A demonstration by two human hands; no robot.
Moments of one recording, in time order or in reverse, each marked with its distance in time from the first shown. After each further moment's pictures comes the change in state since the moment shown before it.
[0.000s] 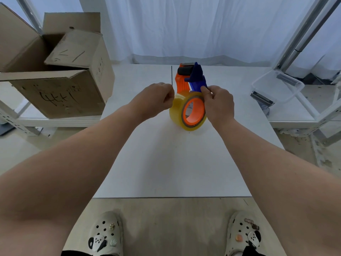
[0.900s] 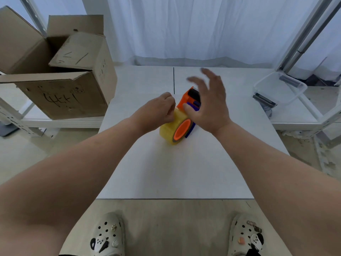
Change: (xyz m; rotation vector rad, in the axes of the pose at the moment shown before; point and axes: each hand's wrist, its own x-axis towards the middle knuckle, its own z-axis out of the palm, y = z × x) left_hand -0.020 -0.003 0.015 -0.020 -0.061 0.092; right_hand -0.012 -0.013 0.003 -0.117 -0.039 -0.509
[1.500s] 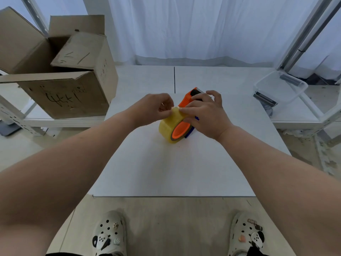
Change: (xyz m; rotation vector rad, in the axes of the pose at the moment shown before) left_hand -0.005 -0.012 -0.014 -0.261 -0.061 -0.140; right_hand -0.015 0.009 0.004 -0.362 -0.198 -0.292
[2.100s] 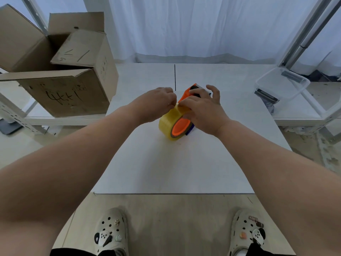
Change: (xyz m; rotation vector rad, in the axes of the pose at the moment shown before) left_hand 0.010 0.007 0.001 0.422 -0.011 0.194; right_hand 0.006 -0.003 -0.001 0.043 -0.124 0.079
